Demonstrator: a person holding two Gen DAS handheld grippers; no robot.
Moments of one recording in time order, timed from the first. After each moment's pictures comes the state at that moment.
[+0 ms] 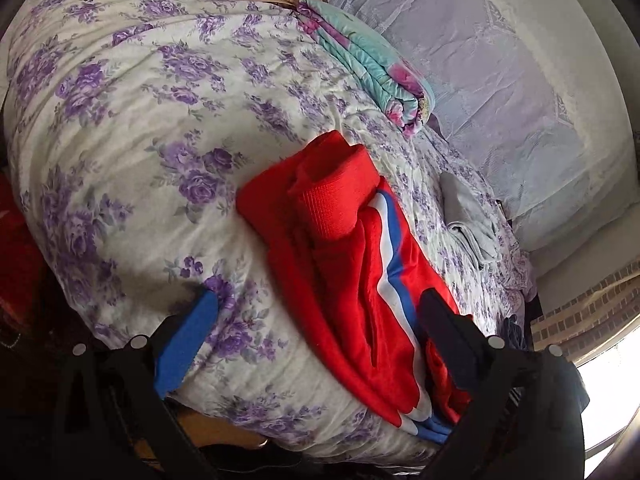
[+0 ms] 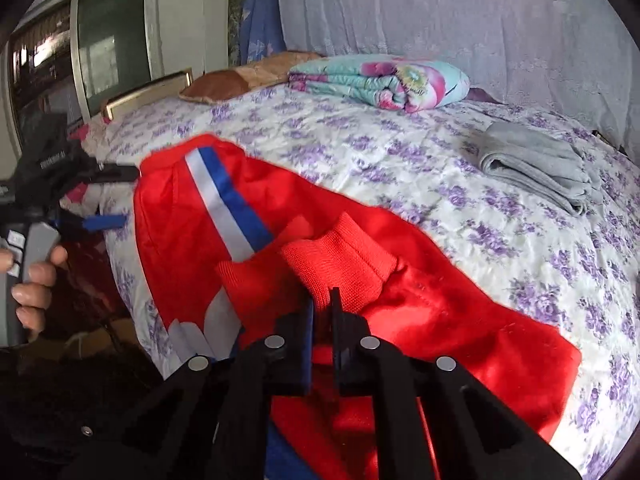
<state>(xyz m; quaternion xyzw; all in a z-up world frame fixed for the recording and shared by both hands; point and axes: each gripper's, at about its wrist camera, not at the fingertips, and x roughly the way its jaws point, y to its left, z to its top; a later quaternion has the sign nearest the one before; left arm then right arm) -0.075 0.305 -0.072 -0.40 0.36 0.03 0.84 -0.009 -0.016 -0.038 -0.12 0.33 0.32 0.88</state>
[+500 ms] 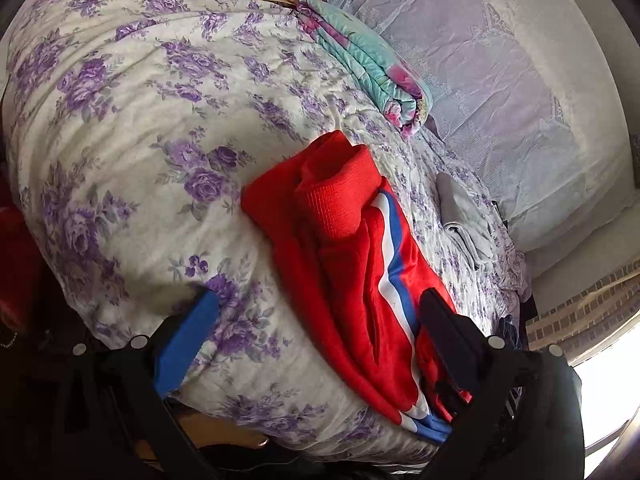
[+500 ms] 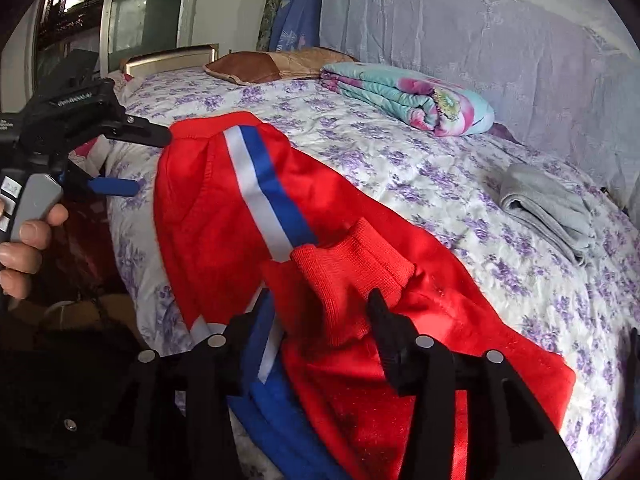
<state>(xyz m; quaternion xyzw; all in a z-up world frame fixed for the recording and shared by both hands) -0.079 0.306 -0.074 -0.40 0.35 0.02 0.84 -0.033 0.030 -0.055 -0.24 0.31 0.31 0.87</state>
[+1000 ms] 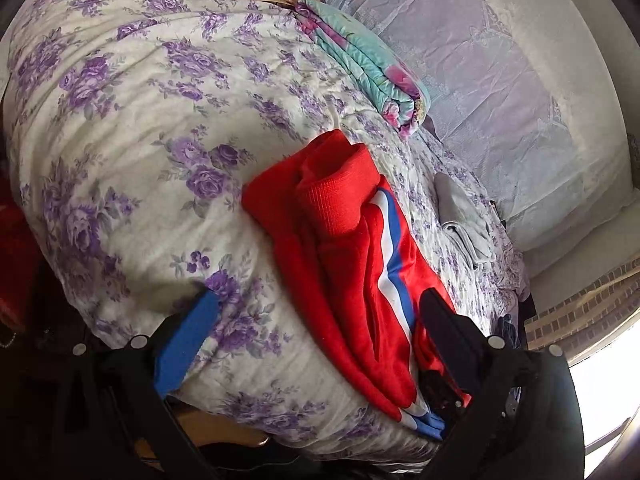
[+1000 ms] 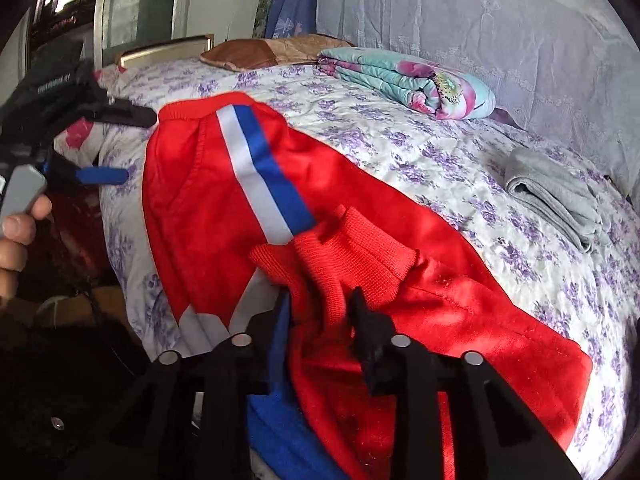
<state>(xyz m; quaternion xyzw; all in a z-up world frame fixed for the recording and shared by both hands) -0.083 0.305 -0.074 -0.40 0.35 0.02 0.84 -0.025 0.023 -0.061 -0.21 0.33 0.32 0.86</state>
